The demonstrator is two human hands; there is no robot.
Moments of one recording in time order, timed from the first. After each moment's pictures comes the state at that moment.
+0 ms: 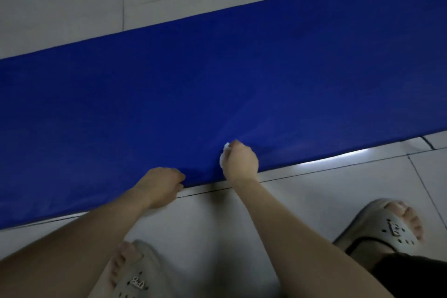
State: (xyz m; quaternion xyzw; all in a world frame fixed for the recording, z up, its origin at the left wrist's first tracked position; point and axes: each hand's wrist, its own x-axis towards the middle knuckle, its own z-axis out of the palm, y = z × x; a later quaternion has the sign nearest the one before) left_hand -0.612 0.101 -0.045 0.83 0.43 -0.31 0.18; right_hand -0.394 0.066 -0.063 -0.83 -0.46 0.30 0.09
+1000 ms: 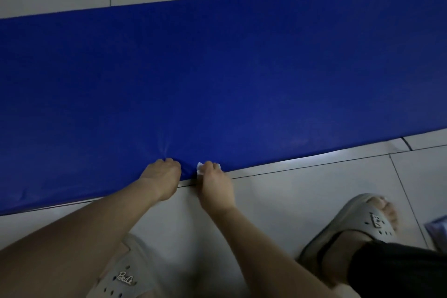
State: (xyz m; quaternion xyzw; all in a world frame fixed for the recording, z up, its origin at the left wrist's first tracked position) left_hand -0.587 0.088 -0.064 0.80 0.47 -0.33 0.16; right_hand -0.451 0.005 -0.090 -0.75 -0.60 0.27 0.10
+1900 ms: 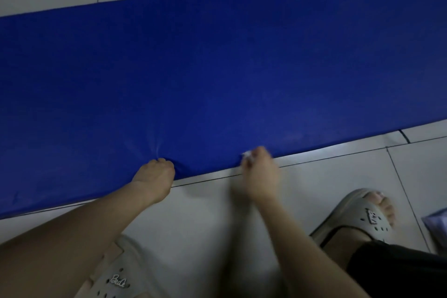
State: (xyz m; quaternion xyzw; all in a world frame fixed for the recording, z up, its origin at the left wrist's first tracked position) left_hand -0.585 0.085 -0.067 0.81 0.46 -0.32 0.14; right_hand -0.341 -0.008 -0.094 -0.86 -0.40 0.23 0.20
